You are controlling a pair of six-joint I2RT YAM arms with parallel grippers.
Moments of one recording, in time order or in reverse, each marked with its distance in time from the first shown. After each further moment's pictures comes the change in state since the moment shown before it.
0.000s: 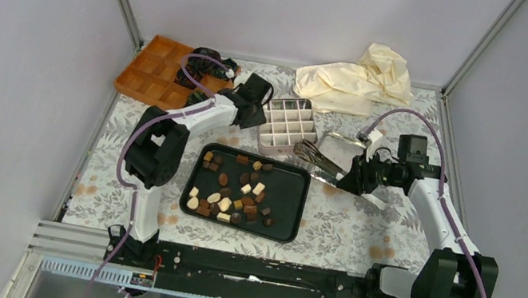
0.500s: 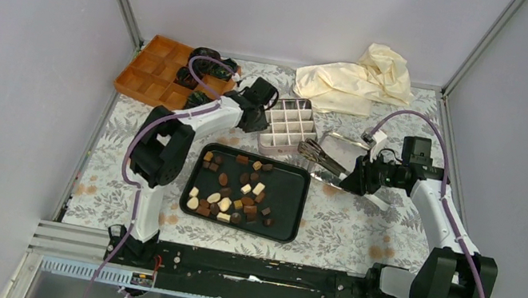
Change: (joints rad) left arm -0.027 0.053 0.034 -0.043 -0.006 0.011; right arm -0.039 0.000 -0.015 0.009 -0.007 0.000
